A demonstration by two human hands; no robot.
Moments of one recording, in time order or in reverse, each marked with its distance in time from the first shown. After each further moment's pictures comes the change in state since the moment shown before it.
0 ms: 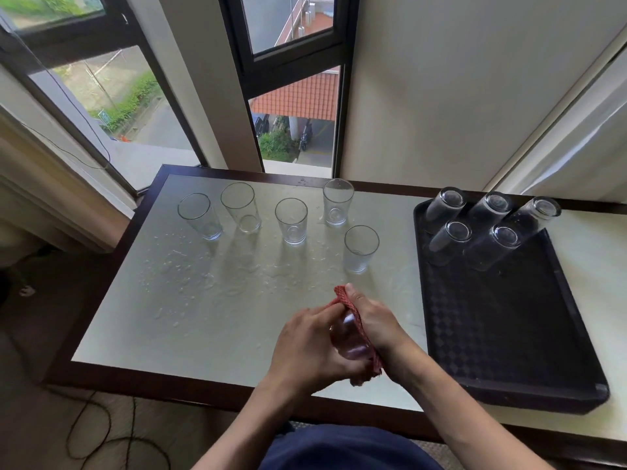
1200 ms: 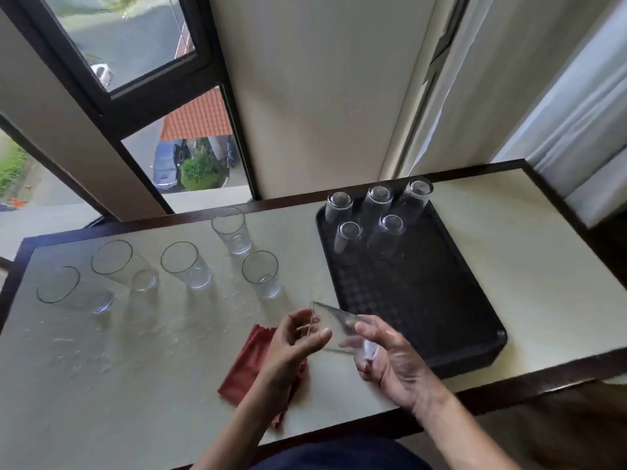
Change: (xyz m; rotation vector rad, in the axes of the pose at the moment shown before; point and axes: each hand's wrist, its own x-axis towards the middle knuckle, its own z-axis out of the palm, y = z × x) left_hand 0.058 0.026 0.096 -0.965 -0.273 -0.465; right_hand -0.019 0.043 -0.148 0.575 0.043 -0.048
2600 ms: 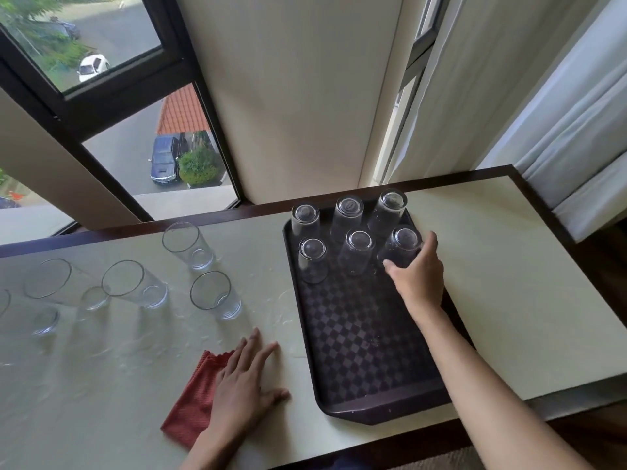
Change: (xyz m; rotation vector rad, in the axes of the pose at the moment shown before) left_hand 0.051 -0.061 -0.011 1.337 0.090 0.145; right_hand 0.114 -0.138 -0.097 -1.070 0.896 -0.617
